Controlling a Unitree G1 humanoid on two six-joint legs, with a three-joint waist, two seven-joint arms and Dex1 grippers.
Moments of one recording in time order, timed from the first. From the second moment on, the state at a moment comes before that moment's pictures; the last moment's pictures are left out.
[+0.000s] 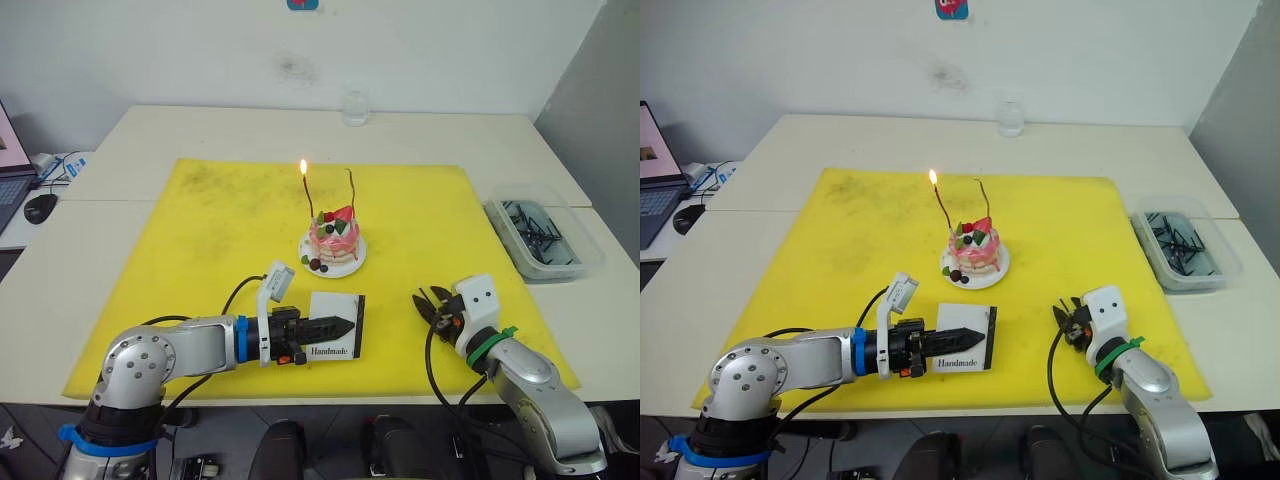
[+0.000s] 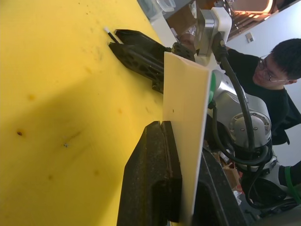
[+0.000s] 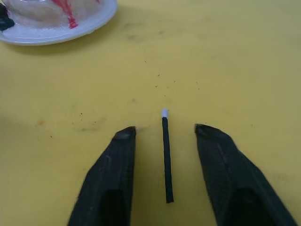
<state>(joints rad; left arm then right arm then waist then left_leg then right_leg) -0.24 0.55 0.06 -0.37 -1.45 1.25 -0.28 0.08 -0.33 0.03 -0.49 0.21 0.57 0.34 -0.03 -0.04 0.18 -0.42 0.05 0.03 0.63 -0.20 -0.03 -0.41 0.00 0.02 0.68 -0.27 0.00</state>
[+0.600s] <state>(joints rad) -0.24 0.56 0.05 -0.36 -1.45 1.24 -0.27 0.10 -0.32 0.04 -0.43 0.17 0.43 0.34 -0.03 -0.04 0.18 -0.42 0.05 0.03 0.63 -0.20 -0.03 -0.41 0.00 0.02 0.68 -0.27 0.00</state>
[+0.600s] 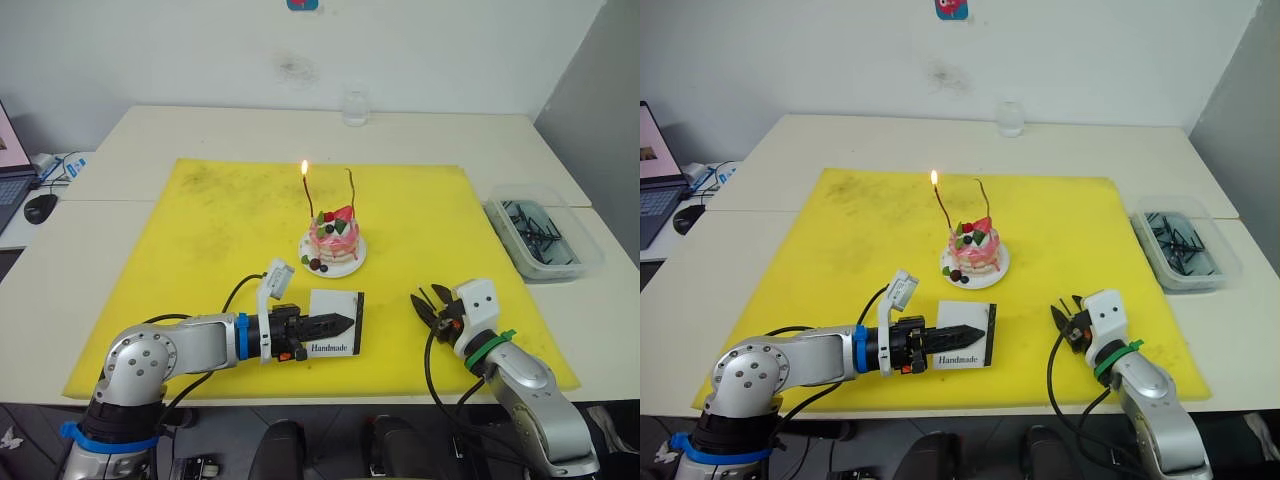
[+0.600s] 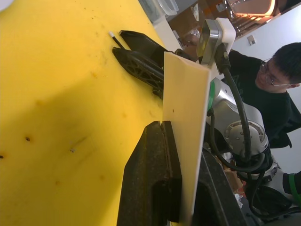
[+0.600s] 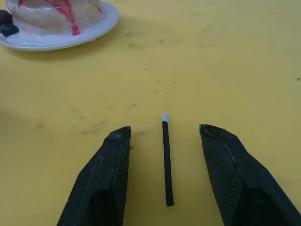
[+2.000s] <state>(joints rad) -0.24 0.56 0.05 -0.36 -1.45 1.24 -0.27 0.11 -0.30 0.04 -0.39 0.12 0.36 0.32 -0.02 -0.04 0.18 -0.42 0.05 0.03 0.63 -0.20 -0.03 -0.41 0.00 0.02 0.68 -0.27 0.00</state>
